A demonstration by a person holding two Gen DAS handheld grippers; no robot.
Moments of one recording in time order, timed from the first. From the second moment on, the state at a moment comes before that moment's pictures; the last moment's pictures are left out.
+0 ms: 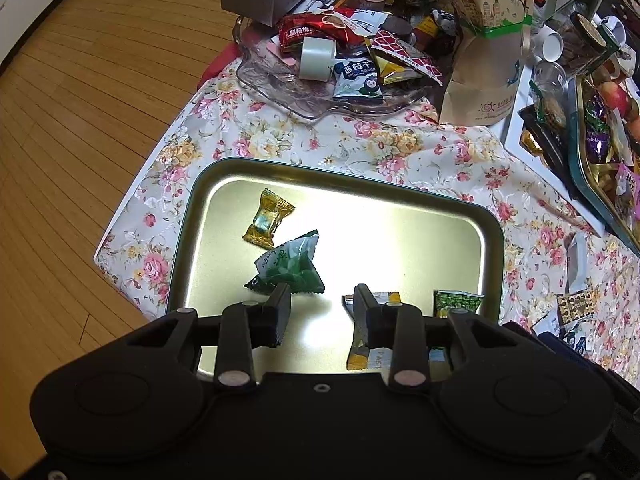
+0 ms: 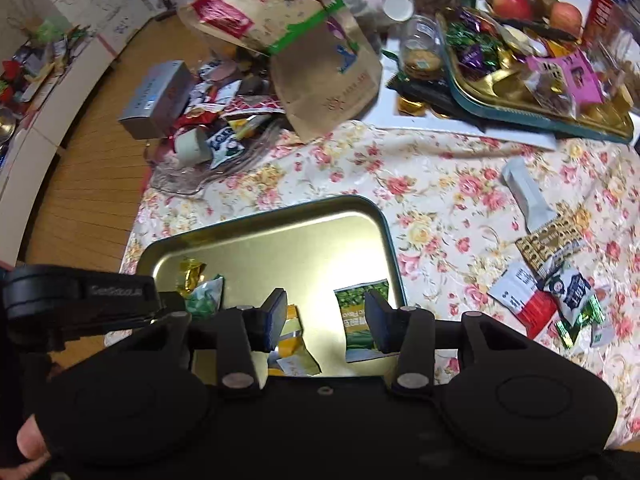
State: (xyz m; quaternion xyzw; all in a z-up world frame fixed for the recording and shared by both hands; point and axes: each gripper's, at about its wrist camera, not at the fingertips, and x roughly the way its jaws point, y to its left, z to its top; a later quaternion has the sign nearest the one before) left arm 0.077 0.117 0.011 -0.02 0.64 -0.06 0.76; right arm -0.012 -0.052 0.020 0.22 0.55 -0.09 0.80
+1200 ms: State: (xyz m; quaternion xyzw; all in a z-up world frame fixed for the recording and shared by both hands) left arm 0.070 0.102 0.013 0.02 0.63 -0.06 0.78; right arm -0.023 -0.014 0.041 0.06 0.47 -0.06 0.88
